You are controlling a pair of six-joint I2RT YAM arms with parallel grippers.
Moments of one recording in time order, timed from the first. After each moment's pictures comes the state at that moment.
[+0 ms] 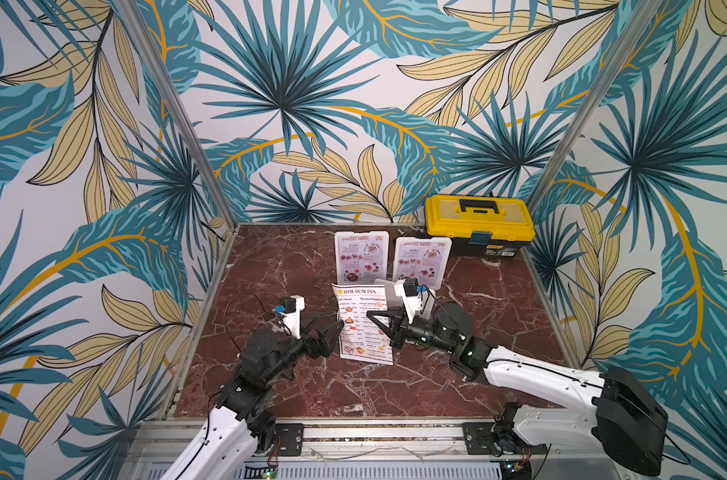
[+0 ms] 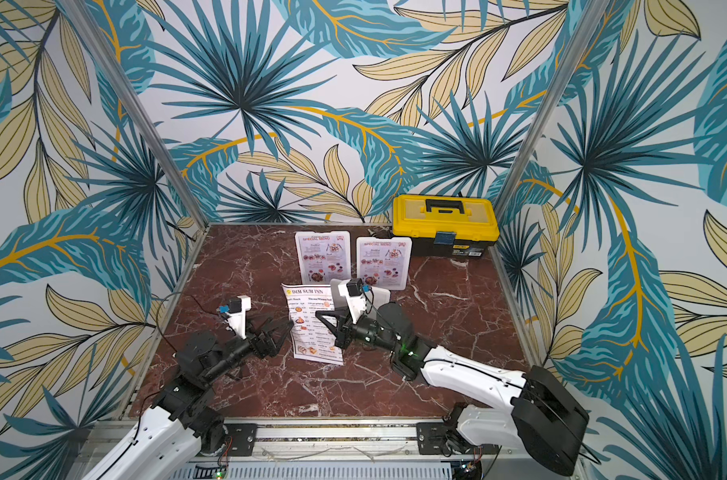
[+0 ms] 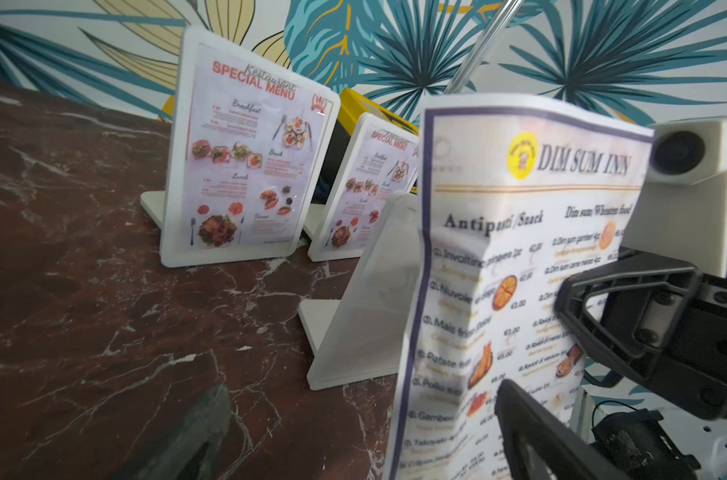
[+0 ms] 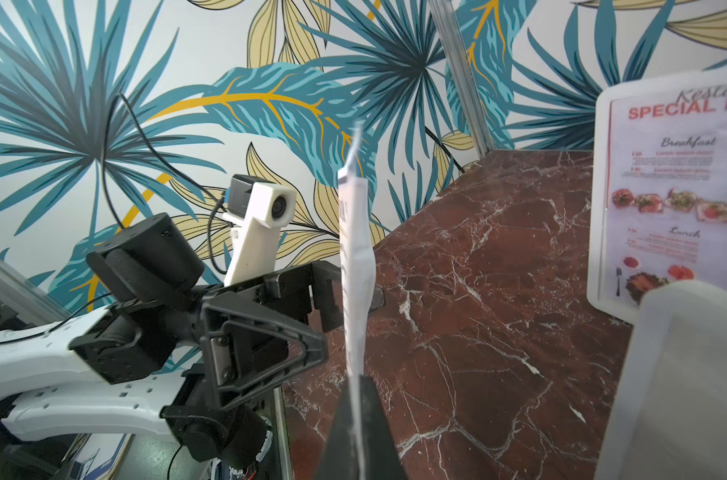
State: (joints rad) left arm -0.39 0.52 0.27 0.14 0.38 -0.53; right arm 0.84 1.18 0.59 0.58 -0.29 0.46
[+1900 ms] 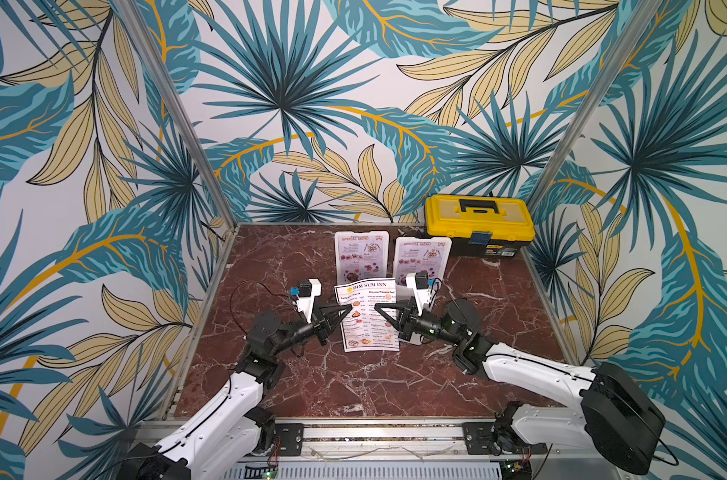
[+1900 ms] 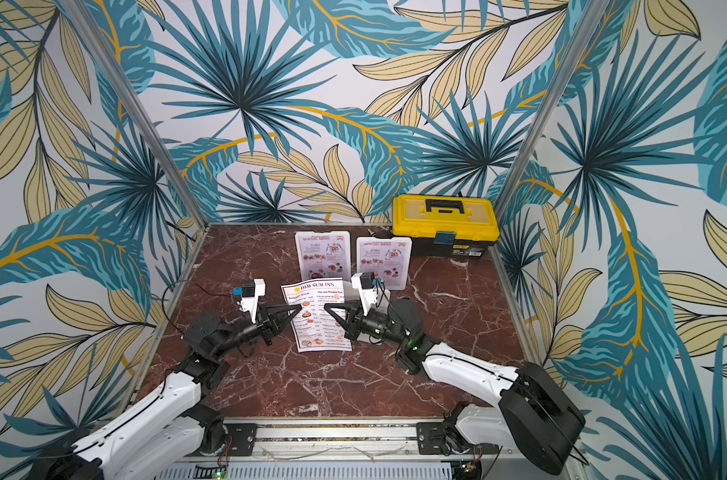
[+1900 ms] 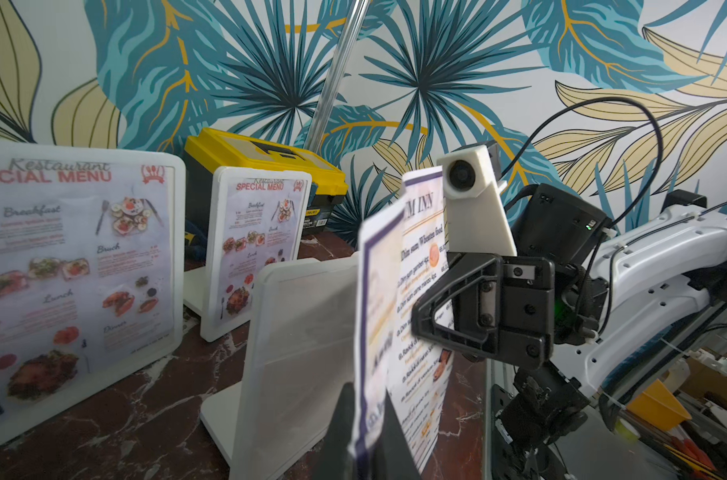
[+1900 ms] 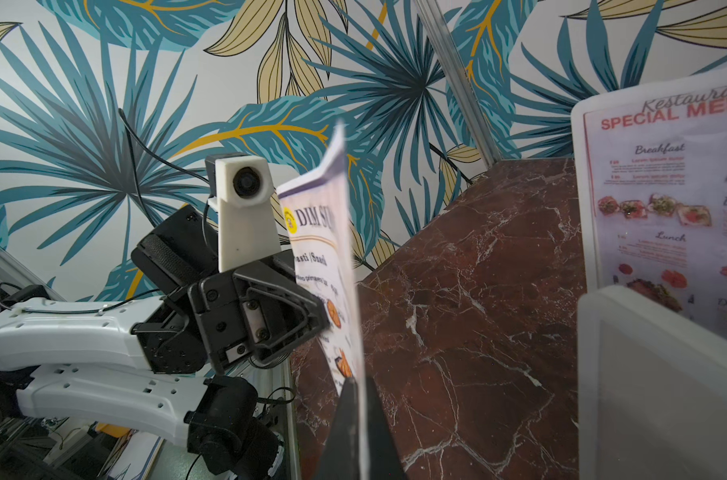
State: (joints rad) left arm -0.36 0.87 0.34 0.62 0.70 -0.50; right arm 0.72 1.24 0.54 0.75 -0.42 0.57
